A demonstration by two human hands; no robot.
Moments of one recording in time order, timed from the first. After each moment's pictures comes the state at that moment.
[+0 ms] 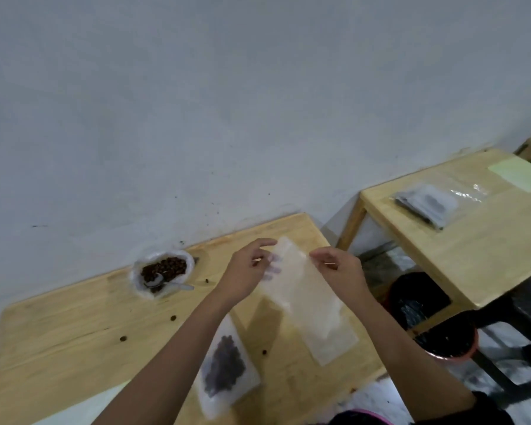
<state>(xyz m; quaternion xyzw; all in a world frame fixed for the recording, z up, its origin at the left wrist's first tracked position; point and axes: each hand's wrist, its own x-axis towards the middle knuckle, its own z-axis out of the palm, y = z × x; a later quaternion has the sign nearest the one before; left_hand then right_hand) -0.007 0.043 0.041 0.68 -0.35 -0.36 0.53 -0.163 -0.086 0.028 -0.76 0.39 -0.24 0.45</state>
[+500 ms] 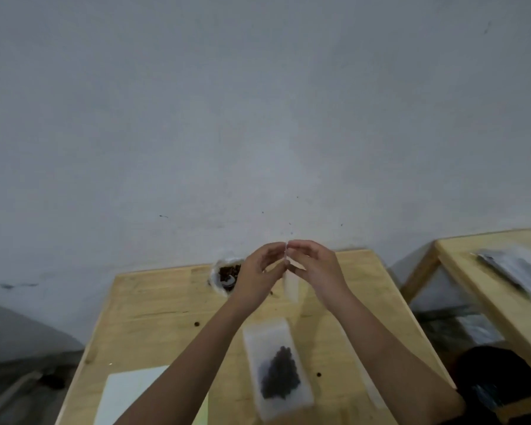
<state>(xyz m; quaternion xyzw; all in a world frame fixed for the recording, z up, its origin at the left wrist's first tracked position) 0.032 0.140 0.081 0.67 -0.29 -0.21 0.65 -0.038 0.024 0.097 -0.57 0.26 -0.18 0.76</state>
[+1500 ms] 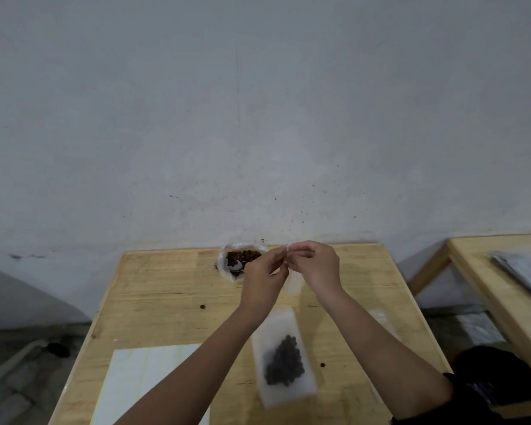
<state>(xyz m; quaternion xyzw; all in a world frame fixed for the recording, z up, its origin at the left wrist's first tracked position) 0.022 0.148 0.053 0.74 -0.24 -0.09 0.62 -0.021 0.046 0.081 -0.69 0.34 -0.18 0.61</state>
